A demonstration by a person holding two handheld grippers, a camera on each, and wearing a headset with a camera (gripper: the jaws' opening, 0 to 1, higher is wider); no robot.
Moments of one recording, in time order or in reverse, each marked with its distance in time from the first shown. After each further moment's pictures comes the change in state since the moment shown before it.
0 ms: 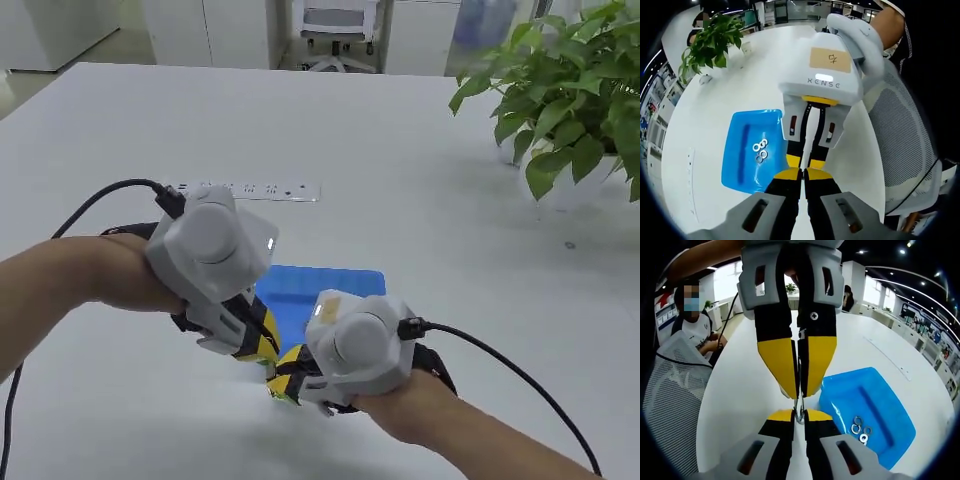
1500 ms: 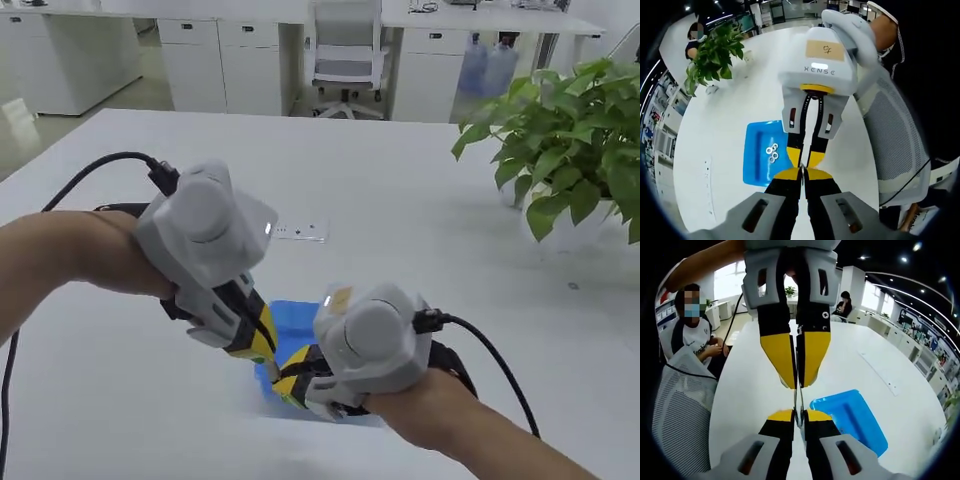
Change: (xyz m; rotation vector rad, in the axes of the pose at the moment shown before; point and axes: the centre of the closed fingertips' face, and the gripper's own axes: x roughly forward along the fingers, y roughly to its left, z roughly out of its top) left arm -0.059 0.002 0.026 0.059 0.025 0.047; right arm -0.041 -0.008 0.051 -0.035 -0.020 -0.040
